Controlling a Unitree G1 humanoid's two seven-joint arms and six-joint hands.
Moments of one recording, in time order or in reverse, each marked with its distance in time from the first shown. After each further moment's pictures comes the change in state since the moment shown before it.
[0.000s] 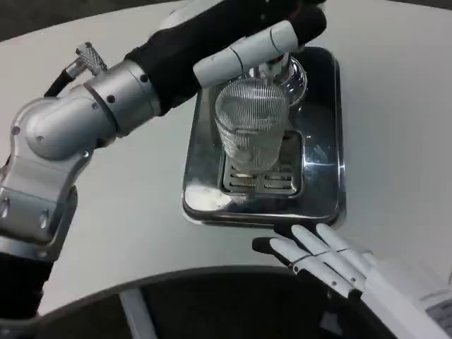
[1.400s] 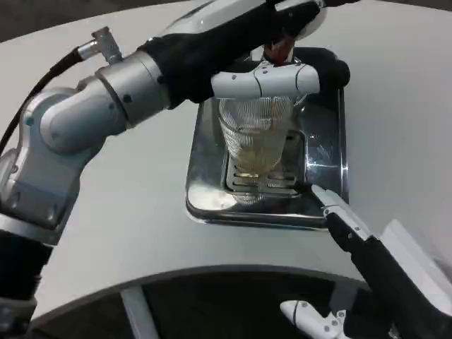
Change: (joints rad) left arm -0.065 0.039 -0.071 0.108 0.189 -0.237 0.010; right arm -0.146 -0.044 0.302 -0.001 -0.209 0.578 -0.172
